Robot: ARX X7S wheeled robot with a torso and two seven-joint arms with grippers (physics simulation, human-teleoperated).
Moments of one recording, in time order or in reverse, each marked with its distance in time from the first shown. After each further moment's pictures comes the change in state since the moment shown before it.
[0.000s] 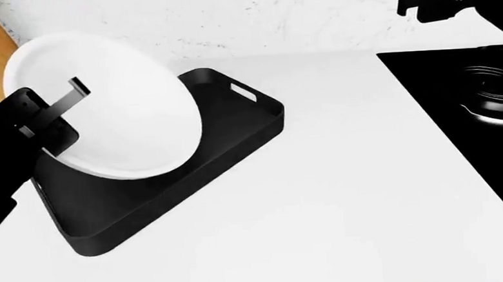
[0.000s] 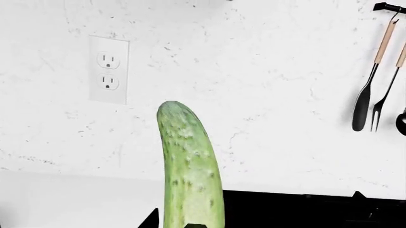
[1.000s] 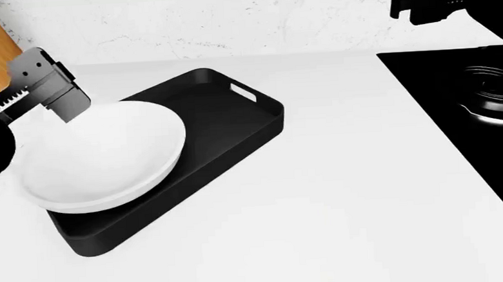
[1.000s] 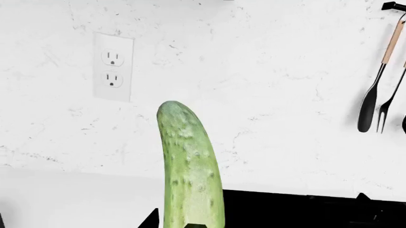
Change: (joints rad) left arm -0.169 0.006 0.107 -0.008 -0.010 -0.034 -0.038; right arm 0.003 -0.013 -0.023 0.009 -0.012 -0.010 -0.010
